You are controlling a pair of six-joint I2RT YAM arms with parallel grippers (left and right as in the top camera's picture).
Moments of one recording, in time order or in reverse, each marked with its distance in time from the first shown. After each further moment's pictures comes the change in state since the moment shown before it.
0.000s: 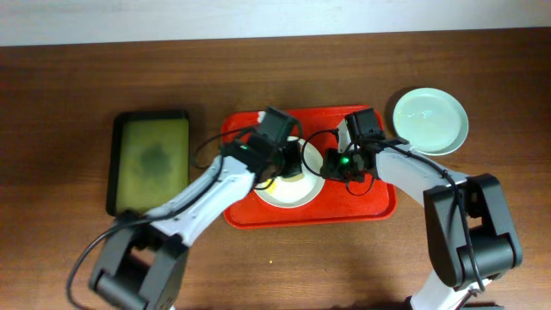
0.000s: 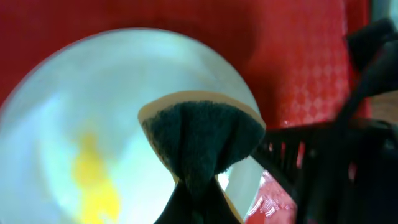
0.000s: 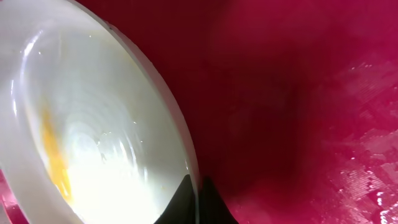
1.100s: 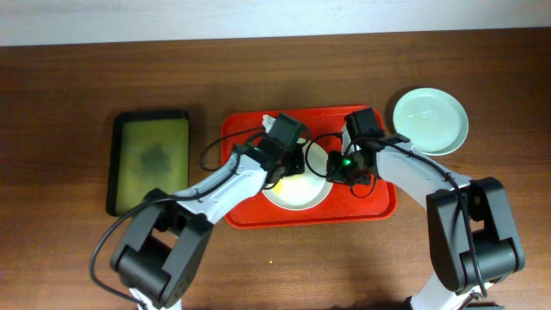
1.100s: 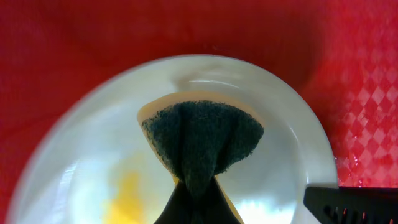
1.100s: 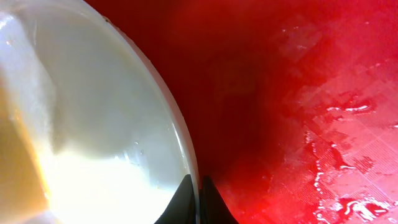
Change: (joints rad) left arm -0.026 0.116 0.000 0.099 -0.108 -0.018; right arm 0.010 -0.024 0.024 -0.120 0.111 -0.011
